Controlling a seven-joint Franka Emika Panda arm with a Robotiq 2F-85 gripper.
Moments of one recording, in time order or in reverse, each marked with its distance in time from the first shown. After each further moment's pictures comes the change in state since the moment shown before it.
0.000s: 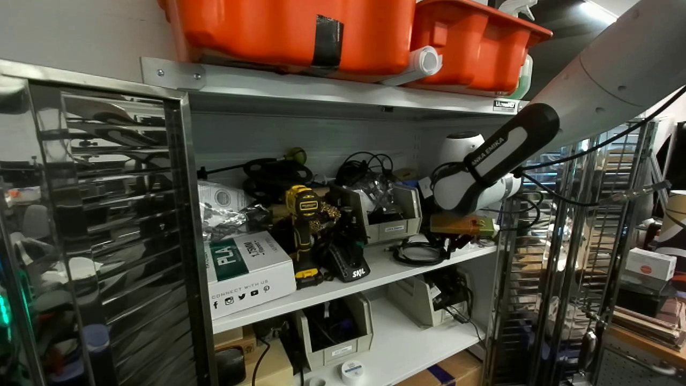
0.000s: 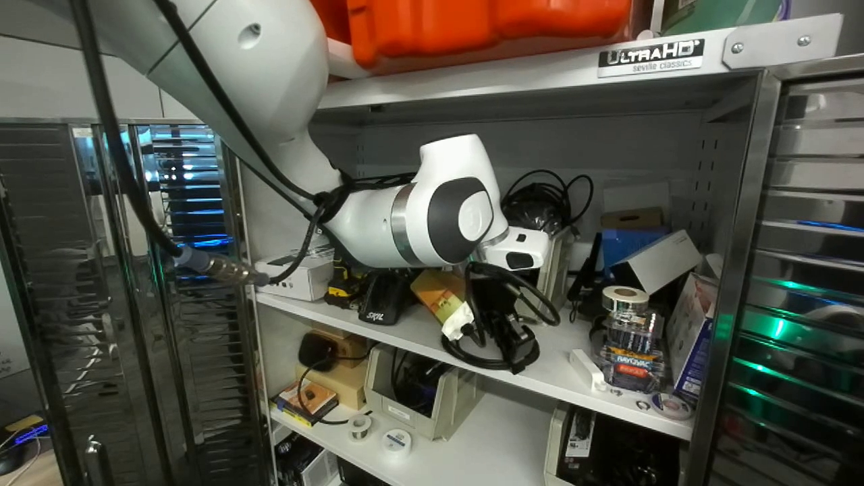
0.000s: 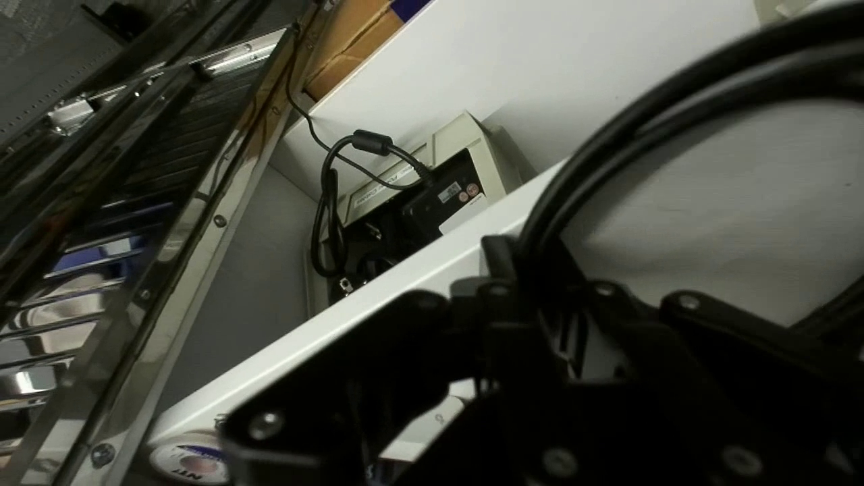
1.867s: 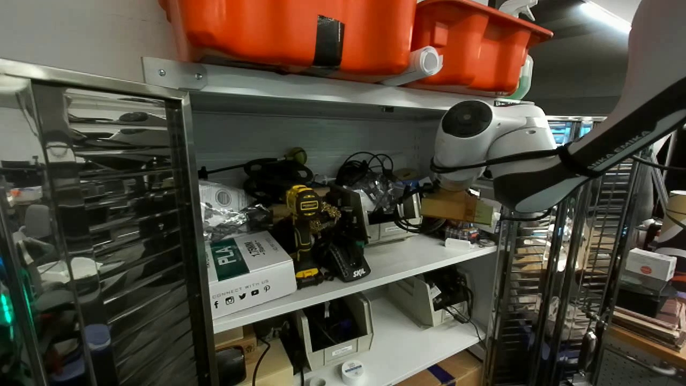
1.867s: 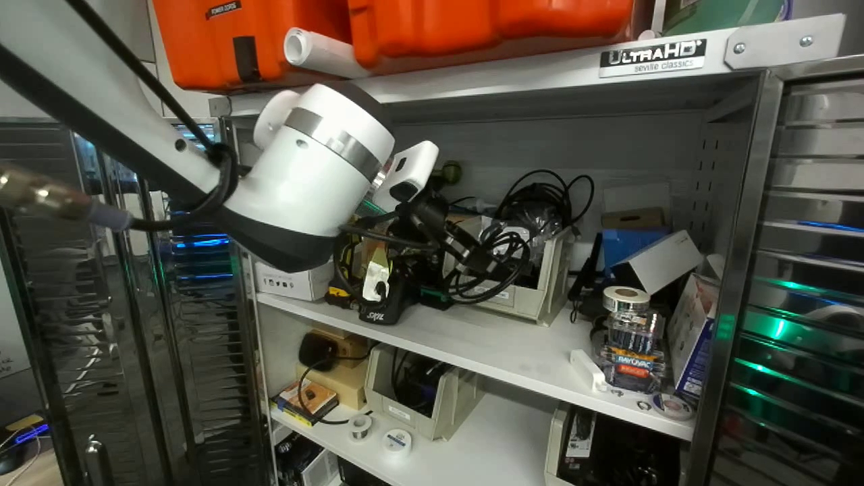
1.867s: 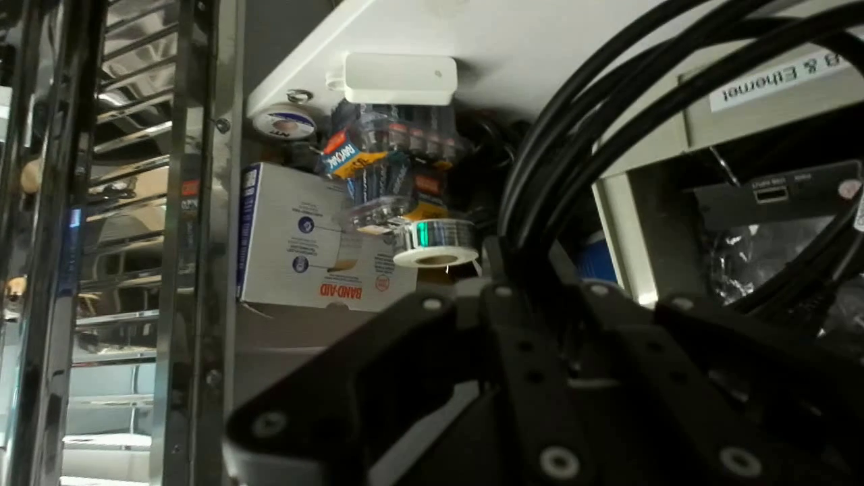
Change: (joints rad) arm 0.112 -0.351 0.004 -0.254 -1.157 0.038 1.181
